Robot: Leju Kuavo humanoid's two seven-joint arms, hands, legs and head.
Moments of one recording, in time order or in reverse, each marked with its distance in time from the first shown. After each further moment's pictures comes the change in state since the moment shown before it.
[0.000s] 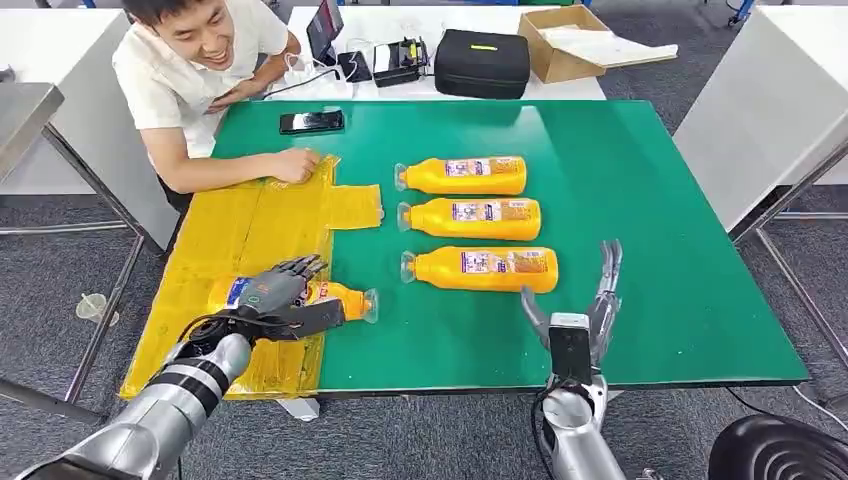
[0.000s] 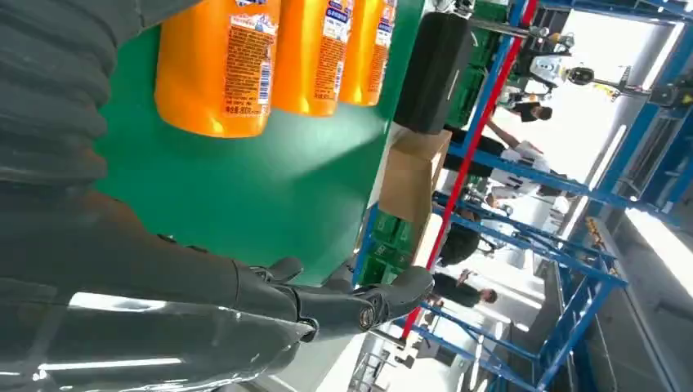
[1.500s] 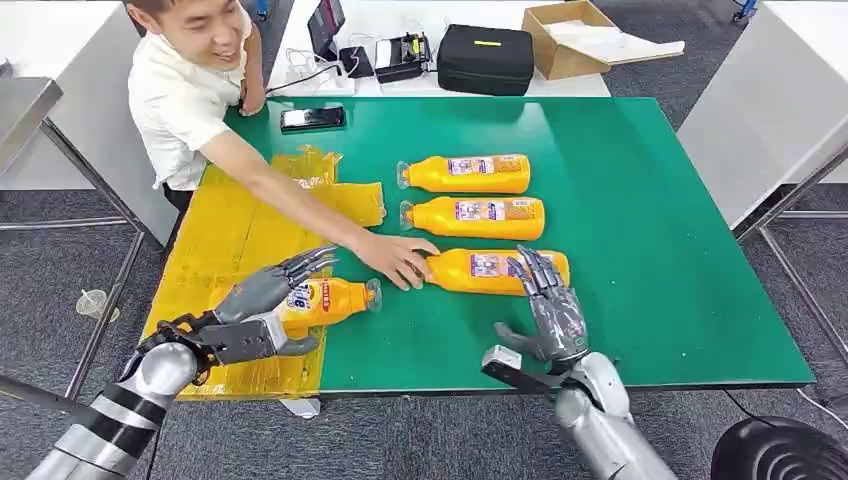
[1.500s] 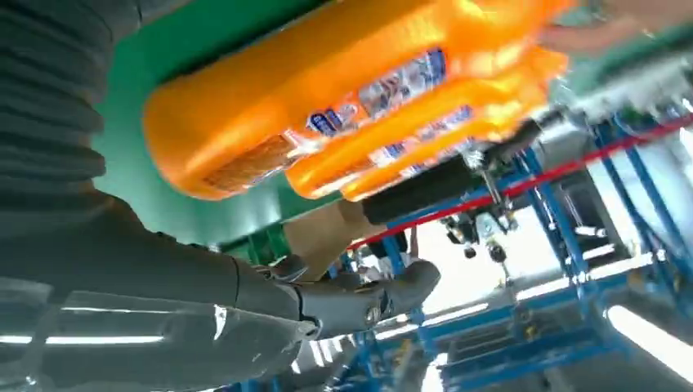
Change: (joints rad) left arm 0.228 0.258 -0.144 -0.782 0.623 -0.263 -0.240; right arm -0.173 -0.224 0.155 0.387 0.596 0.026 0.050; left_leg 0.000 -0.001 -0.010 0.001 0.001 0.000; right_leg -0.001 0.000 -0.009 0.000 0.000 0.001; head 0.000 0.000
